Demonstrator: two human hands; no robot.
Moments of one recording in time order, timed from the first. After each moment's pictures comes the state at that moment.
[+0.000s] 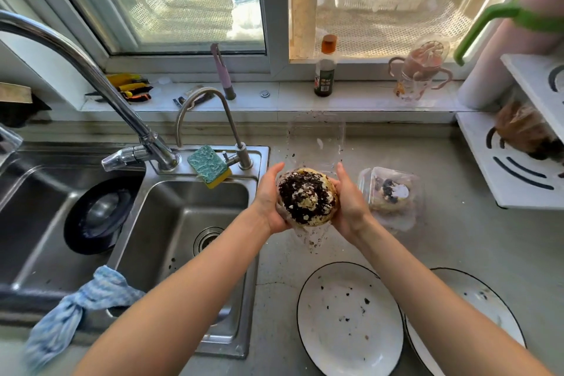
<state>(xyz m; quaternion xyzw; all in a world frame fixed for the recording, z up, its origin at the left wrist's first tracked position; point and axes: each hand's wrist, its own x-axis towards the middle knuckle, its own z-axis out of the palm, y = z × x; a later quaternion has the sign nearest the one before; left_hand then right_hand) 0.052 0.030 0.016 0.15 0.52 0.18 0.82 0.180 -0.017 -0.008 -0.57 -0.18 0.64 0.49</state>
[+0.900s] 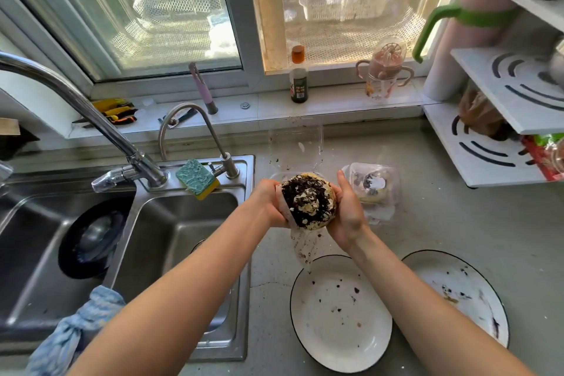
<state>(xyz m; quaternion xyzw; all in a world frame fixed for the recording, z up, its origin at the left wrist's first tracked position) 0.074 0.019 0.035 0.16 0.59 0.12 0.79 0.191 -0.052 -0.014 -0.48 -0.11 0.63 0.60</state>
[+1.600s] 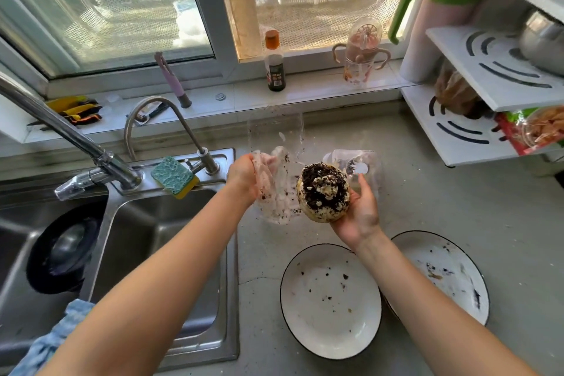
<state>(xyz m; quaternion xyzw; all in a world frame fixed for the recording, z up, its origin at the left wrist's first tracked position) 0.080 0.057 0.010 0.27 0.55 0.26 0.75 0.218 -0.081 -0.029 -0.39 0.08 0.61 0.69</state>
